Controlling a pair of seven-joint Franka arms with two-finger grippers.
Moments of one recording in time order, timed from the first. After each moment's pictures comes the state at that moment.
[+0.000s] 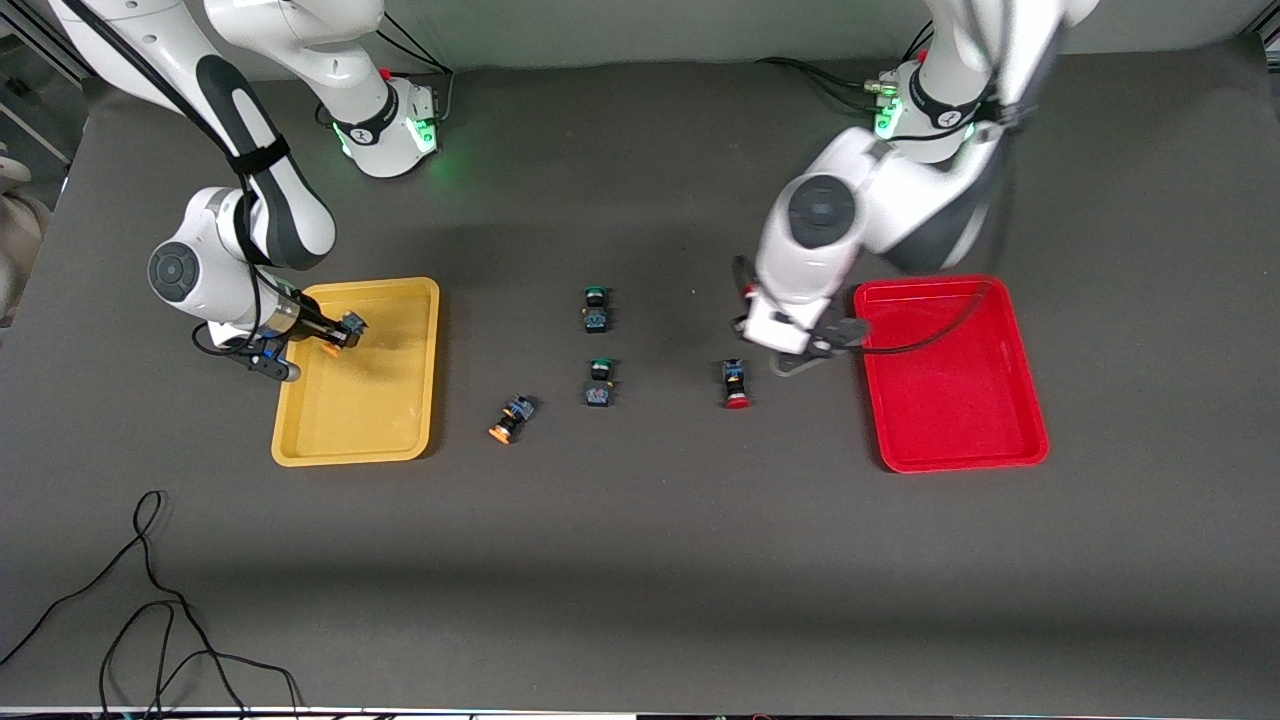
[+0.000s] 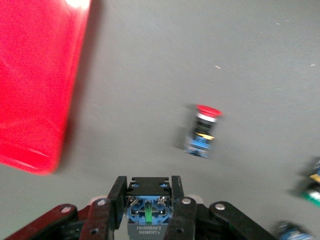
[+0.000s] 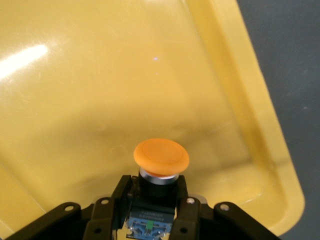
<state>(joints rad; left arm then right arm) -0.27 0.24 -0.29 -1.93 0.05 2.06 -0.91 0.09 0.18 -0.14 -2.50 0.15 2.50 0.28</state>
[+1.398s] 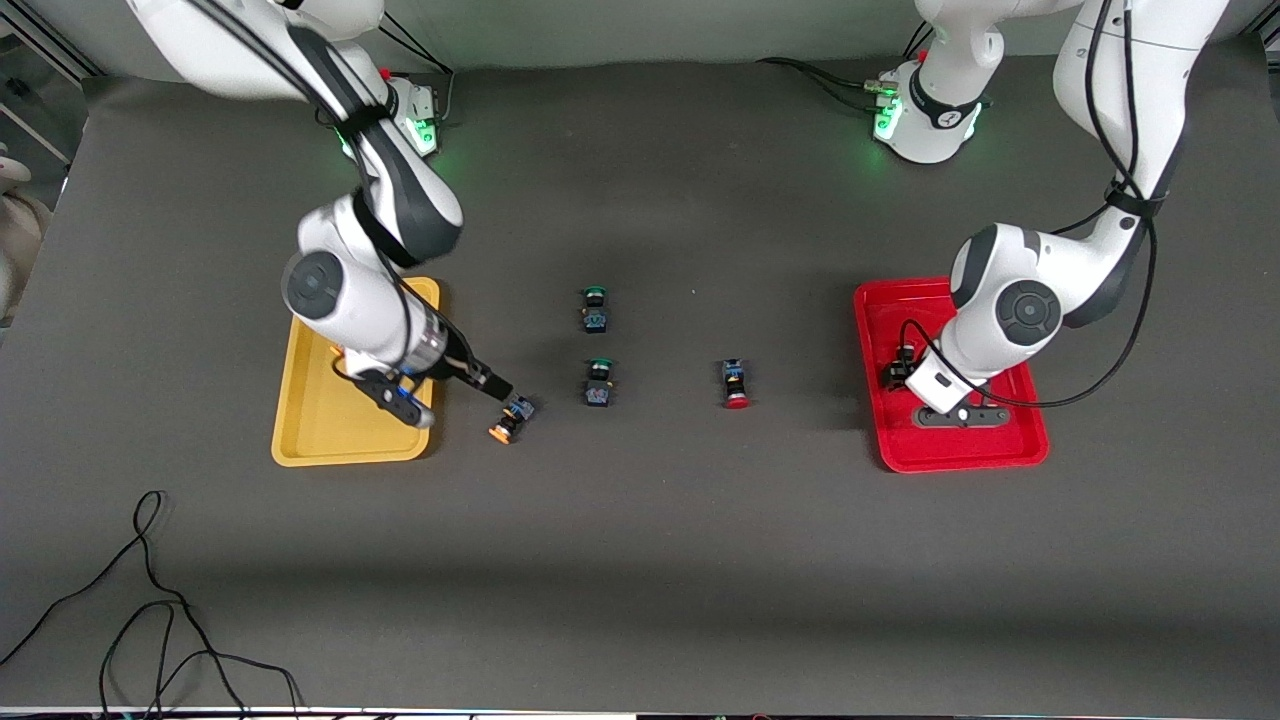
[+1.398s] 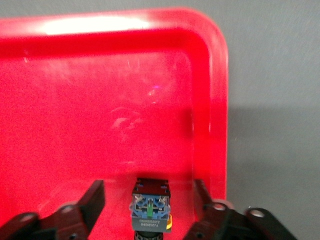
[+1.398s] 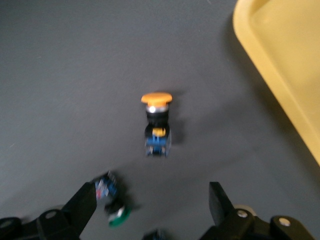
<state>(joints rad) 0.10 0.36 -0.29 -2.17 0.14 2.46 -0.30 0.13 0.37 0.28 -2.03 0.15 2.44 0.89</state>
